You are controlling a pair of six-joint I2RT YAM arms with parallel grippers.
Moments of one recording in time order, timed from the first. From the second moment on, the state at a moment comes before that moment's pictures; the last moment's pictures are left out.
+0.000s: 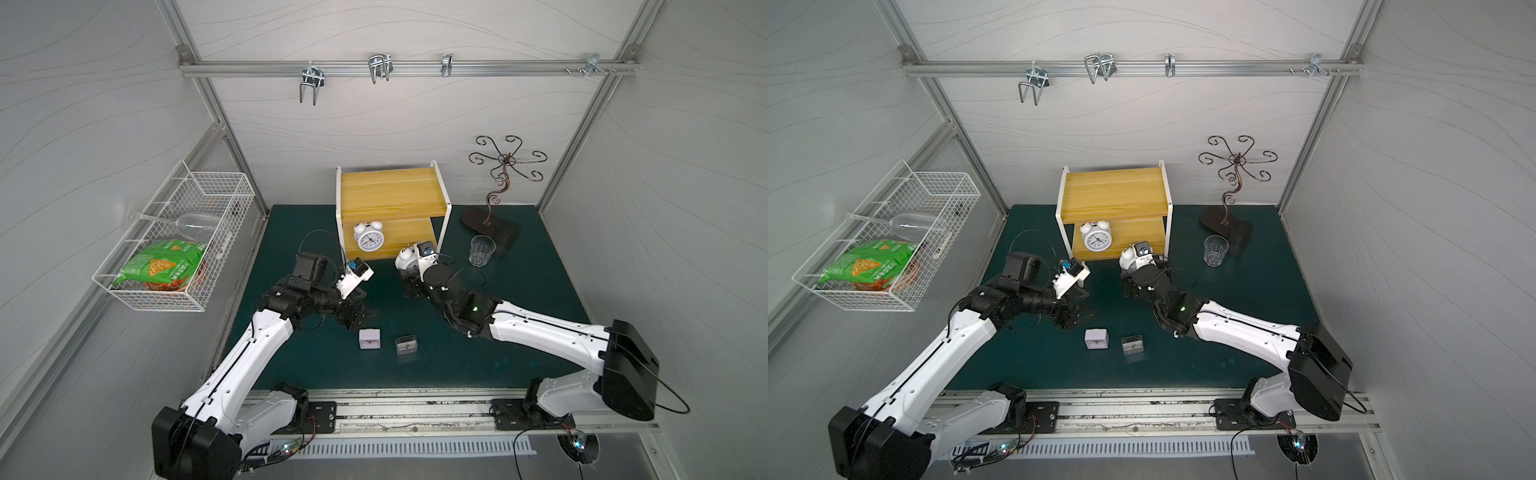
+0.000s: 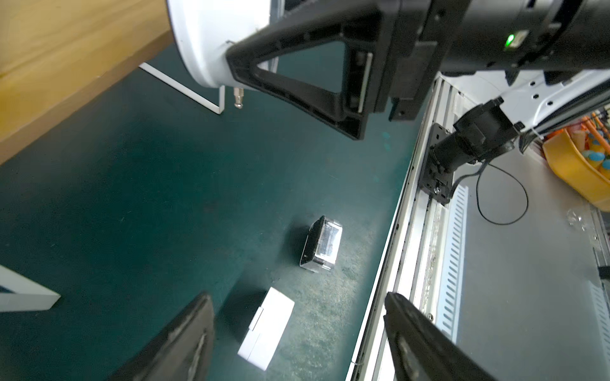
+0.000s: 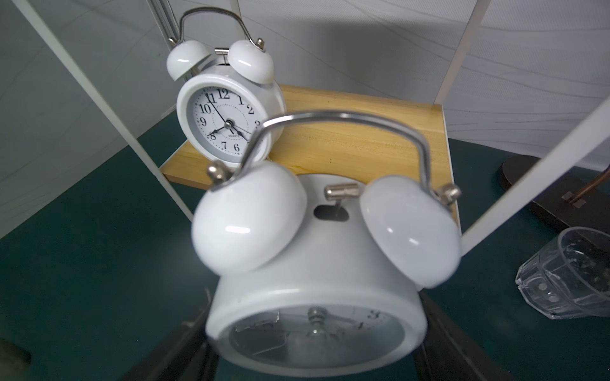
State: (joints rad) left arm -0.26 1.05 0.90 -0.77 0.76 0.34; right arm 1.03 1.41 0.97 0.02 0.52 0.23
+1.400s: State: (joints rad) left arm -0.22 1.02 0.87 -0.77 0.79 0.33; right arm 0.95 1.72 1.30 -0.03 0.75 0.24
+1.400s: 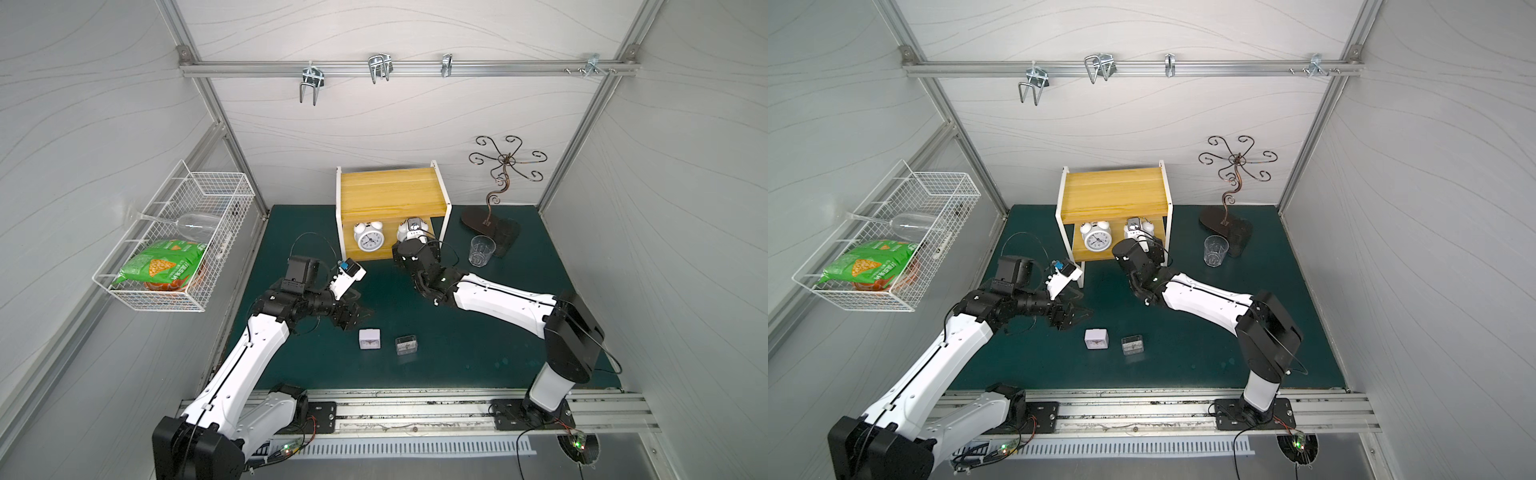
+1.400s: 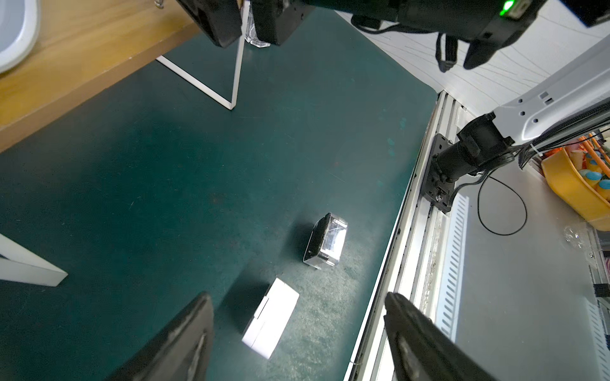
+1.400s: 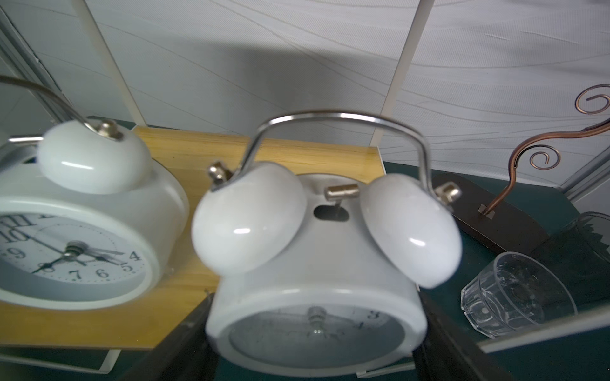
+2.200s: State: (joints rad) left arm -0.22 1.02 0.87 -0.77 0.80 0.34; right arm 0.95 1.80 1.37 -0.10 0.78 0.27
